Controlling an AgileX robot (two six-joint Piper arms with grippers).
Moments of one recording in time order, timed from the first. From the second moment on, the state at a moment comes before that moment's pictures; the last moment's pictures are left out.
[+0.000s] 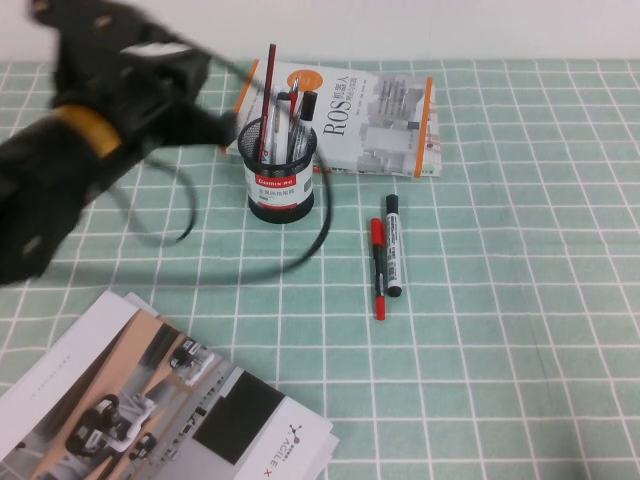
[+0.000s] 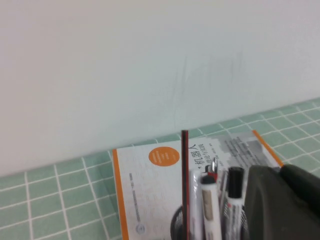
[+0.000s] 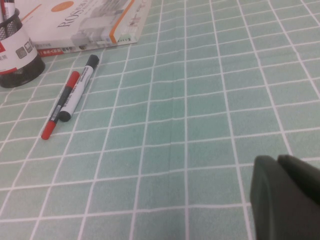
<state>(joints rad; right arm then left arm) 0.08 -0.02 0.03 0.25 0.35 -0.02 -0.42 1.44 -0.96 0.14 -0.28 -0.08</state>
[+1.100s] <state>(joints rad) 0.08 -0.02 0.03 0.25 0.35 -0.02 -0.34 0.67 -0.29 0.13 -0.08 -0.14</state>
